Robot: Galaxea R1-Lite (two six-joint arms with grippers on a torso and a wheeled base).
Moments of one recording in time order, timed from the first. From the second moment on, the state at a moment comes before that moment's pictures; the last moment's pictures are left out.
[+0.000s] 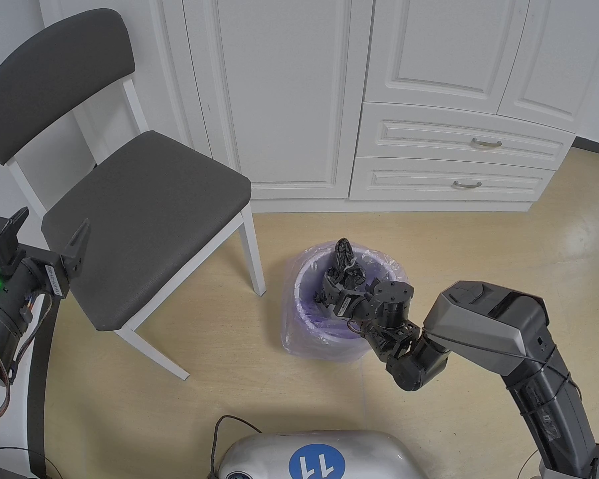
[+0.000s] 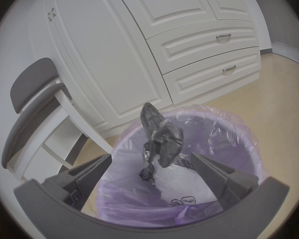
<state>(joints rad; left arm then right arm) -0.27 1.22 -0.32 -1.02 0.33 0.28 0.53 2.71 -1.30 -1.33 -0.28 0.42</state>
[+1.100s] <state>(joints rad) -0.28 1.21 -0.31 -1.02 0.33 0.28 0.36 2.11 -0.58 -1.35 -0.09 0.06</state>
